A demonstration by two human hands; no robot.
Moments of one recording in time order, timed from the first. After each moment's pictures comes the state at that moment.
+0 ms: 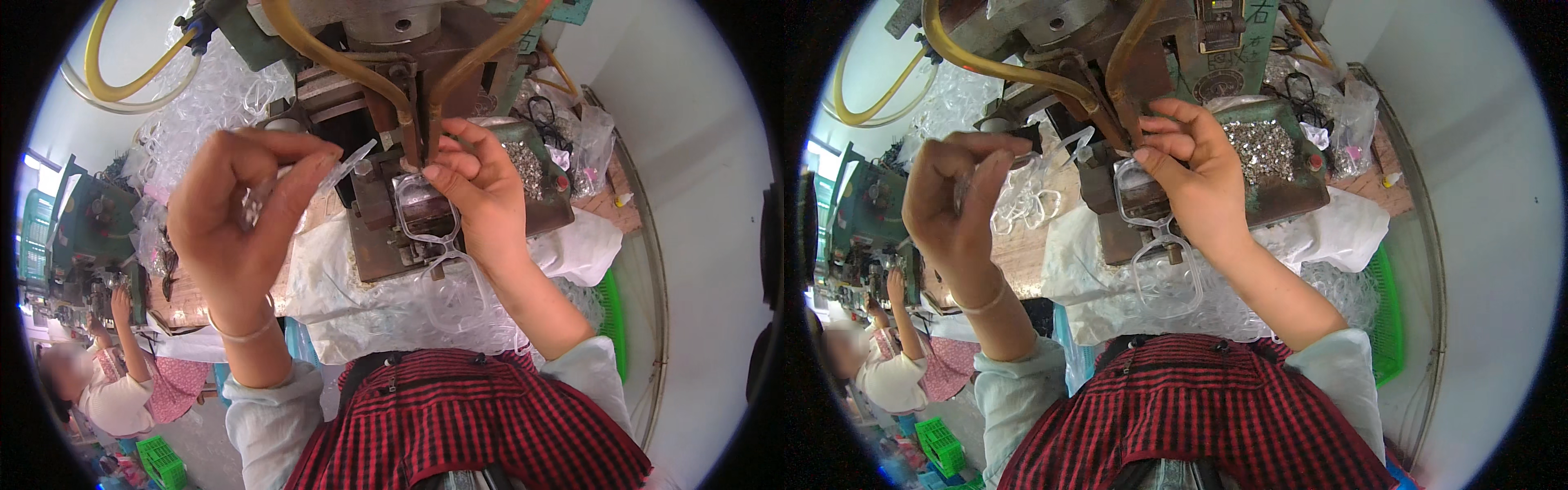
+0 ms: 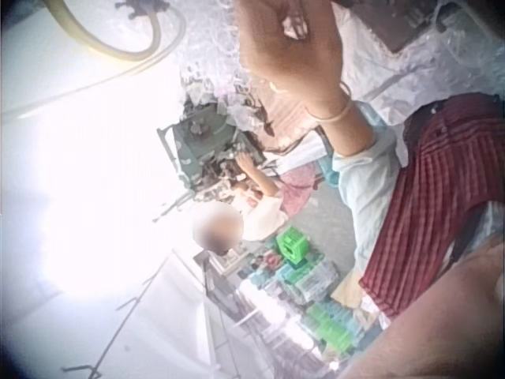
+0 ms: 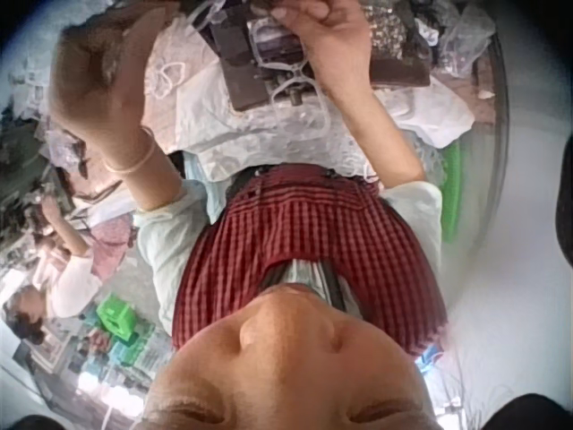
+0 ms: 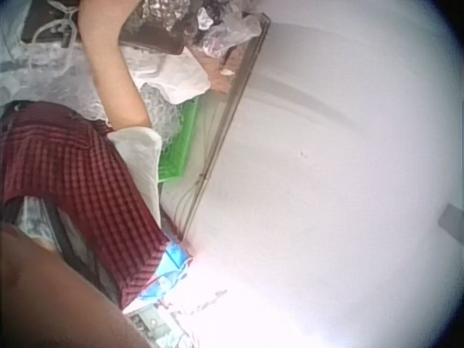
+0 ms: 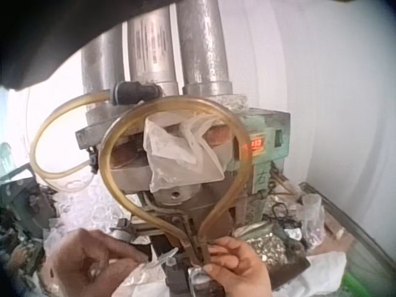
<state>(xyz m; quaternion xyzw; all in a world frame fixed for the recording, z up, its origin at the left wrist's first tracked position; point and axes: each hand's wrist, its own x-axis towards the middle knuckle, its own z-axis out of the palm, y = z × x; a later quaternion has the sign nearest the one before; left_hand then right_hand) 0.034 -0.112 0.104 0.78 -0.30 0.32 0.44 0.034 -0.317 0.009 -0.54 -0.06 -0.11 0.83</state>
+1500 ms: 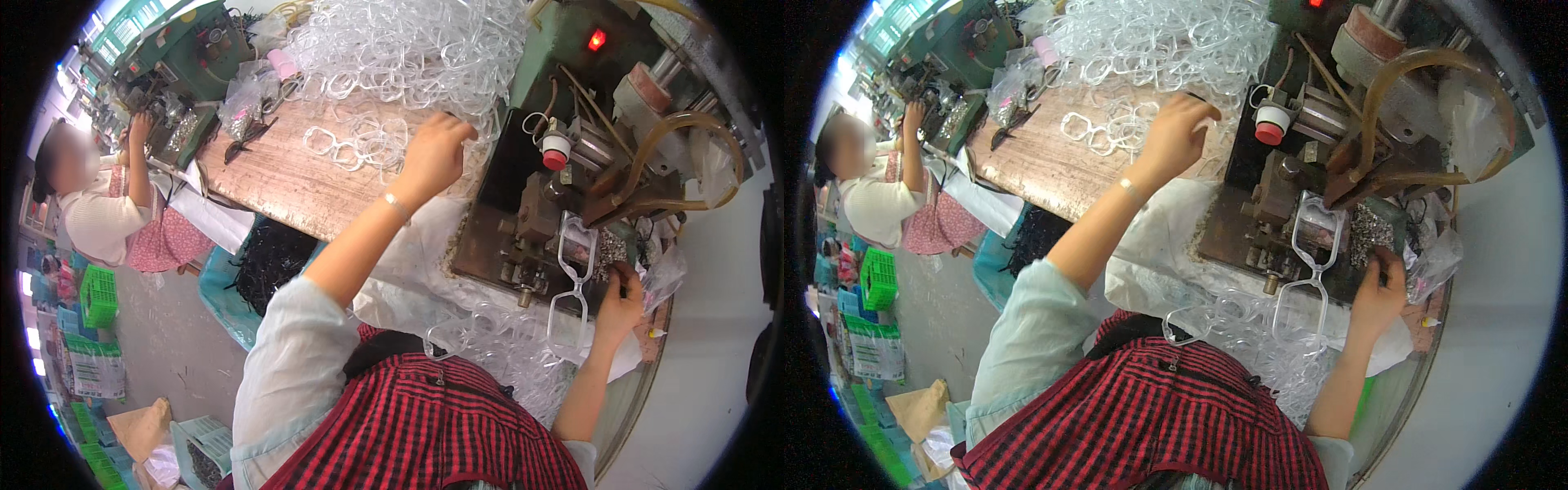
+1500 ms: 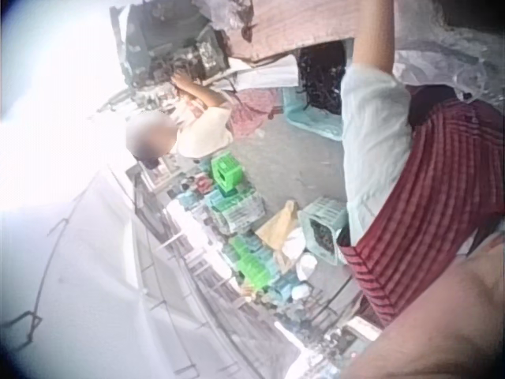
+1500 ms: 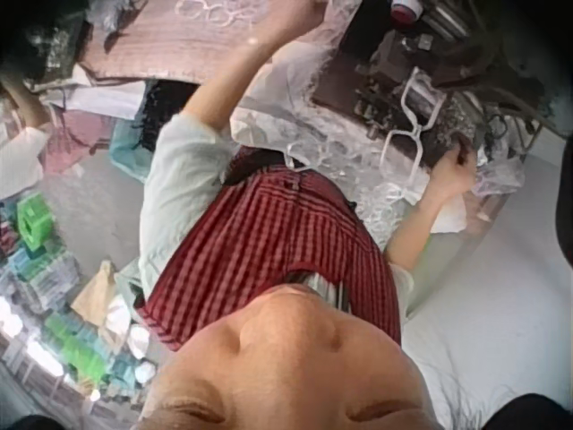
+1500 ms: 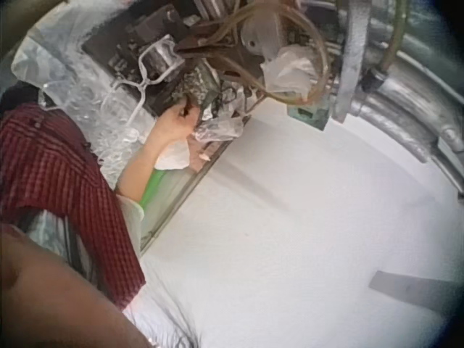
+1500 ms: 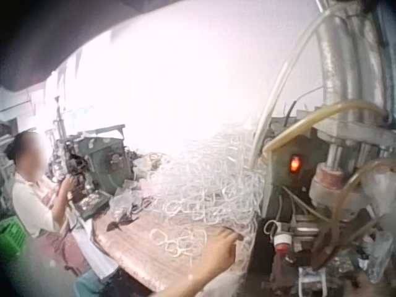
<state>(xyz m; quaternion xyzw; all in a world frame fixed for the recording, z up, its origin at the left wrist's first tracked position) 0.124 -0.037 -0.066 0.90 -0.18 0.31 0.26 0.017 -0.422 -0.064 -0.88 0.03 -0.27 0.38</state>
